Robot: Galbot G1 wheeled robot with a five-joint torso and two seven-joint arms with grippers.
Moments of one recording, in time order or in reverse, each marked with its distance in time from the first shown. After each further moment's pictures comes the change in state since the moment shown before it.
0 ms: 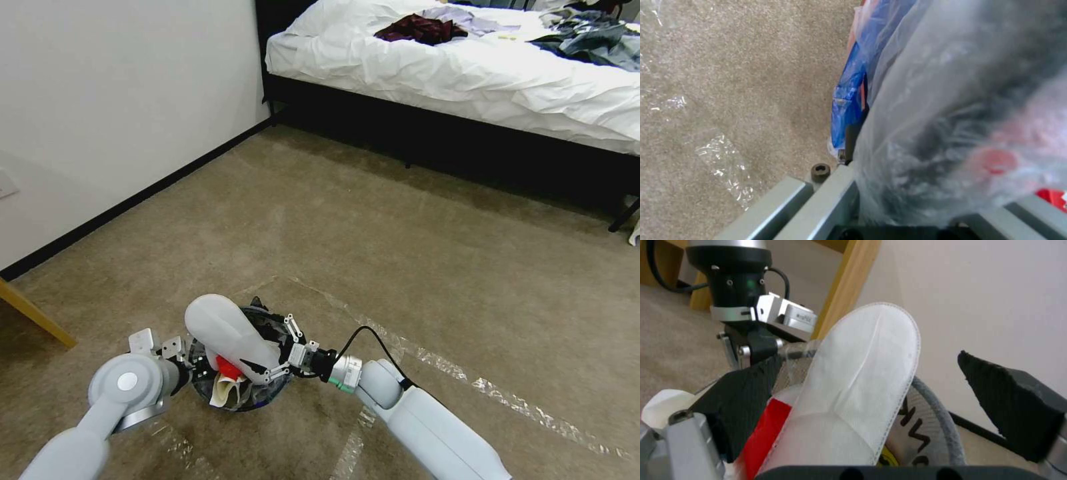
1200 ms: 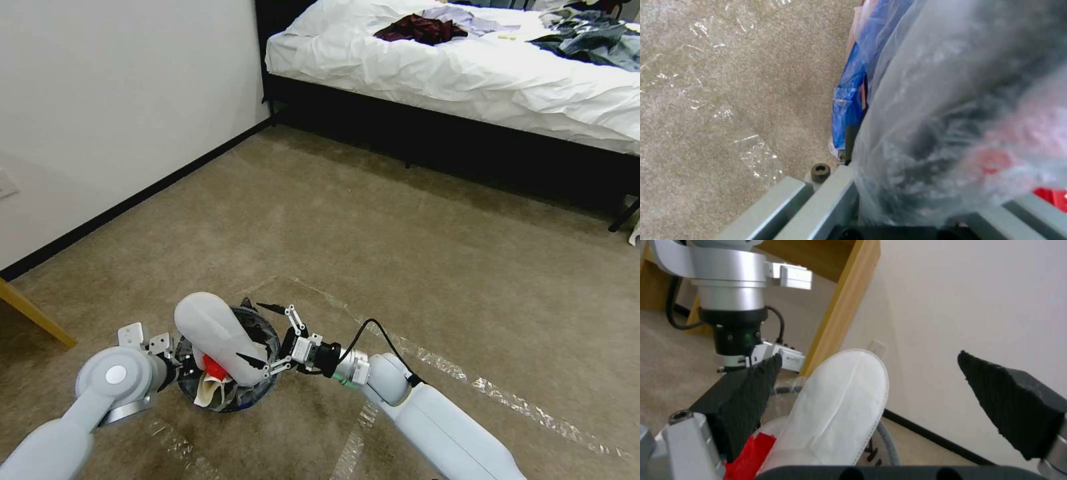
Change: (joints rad) left arm -0.022 0.086 0.019 0.004 -0.047 0.000 -0.053; right arm -0.010 -0.042 0.017 0.117 0.054 -0.002 -0.009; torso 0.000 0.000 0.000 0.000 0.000
